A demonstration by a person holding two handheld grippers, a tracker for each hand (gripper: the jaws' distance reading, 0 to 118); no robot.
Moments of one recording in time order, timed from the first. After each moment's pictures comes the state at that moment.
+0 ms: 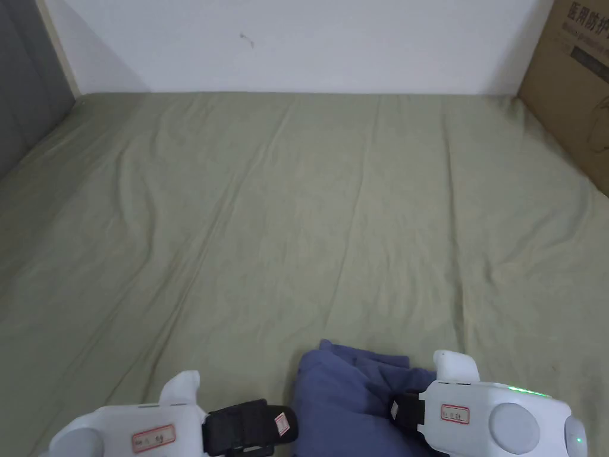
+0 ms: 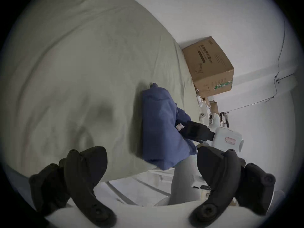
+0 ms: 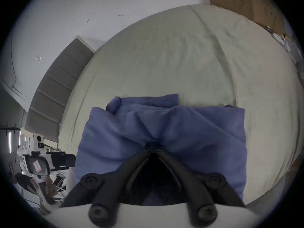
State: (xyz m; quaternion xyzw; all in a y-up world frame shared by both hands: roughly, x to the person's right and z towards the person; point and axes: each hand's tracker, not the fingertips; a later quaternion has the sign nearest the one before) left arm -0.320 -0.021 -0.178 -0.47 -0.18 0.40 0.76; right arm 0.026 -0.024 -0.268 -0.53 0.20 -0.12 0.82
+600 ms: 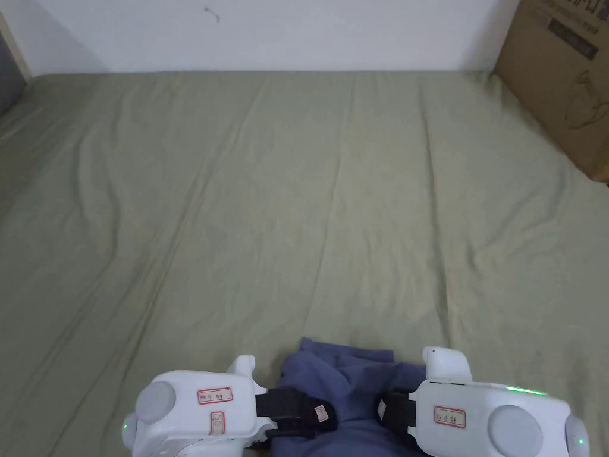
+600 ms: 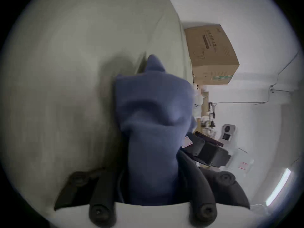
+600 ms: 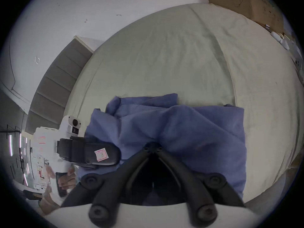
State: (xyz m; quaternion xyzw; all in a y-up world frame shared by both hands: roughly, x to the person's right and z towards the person) left arm -0.283 -0.097 -0.262 -0.52 -0.26 0.48 0.65; right arm 0.030 -0.017 -0.269 -0.53 0.20 -0.14 0.81
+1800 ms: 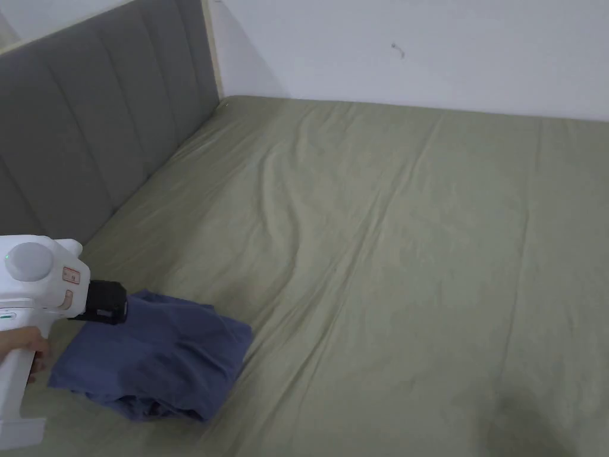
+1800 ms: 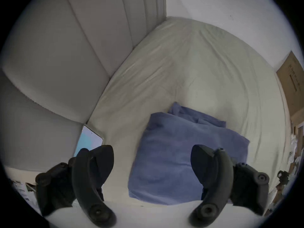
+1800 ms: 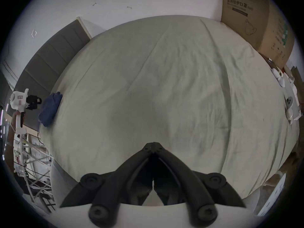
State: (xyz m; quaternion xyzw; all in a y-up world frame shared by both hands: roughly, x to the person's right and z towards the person) left arm -0.671 0.064 -0.222 -0.51 0.24 0.15 0.81; right arm -0.020 0.007 -0.288 -0.53 0.17 0.00 0.83
